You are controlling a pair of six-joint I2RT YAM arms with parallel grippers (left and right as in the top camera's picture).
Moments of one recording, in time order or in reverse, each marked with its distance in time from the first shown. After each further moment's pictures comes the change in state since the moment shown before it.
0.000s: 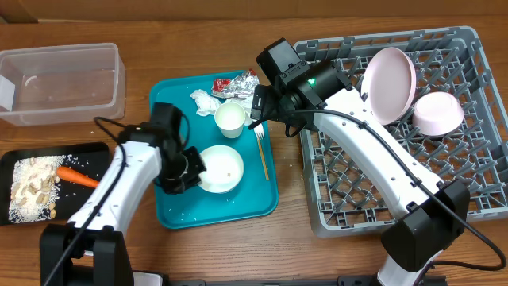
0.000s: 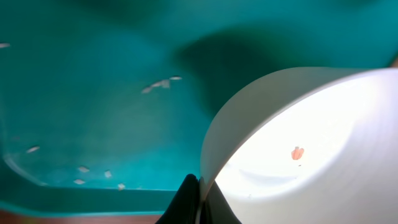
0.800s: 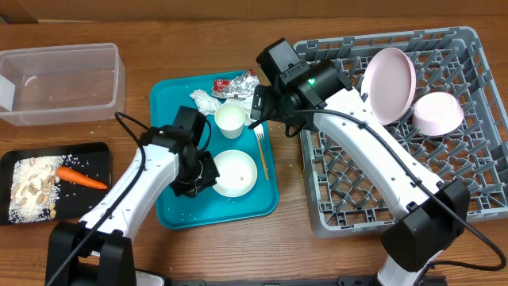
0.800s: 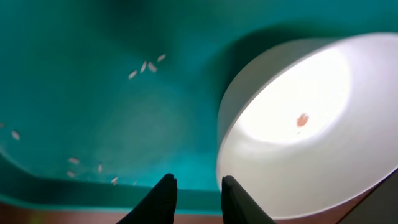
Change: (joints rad) left arm -0.120 0.000 0.000 -0.018 -0.097 -0.071; right arm 0.000 0.000 0.000 0.000 0.000 0.000
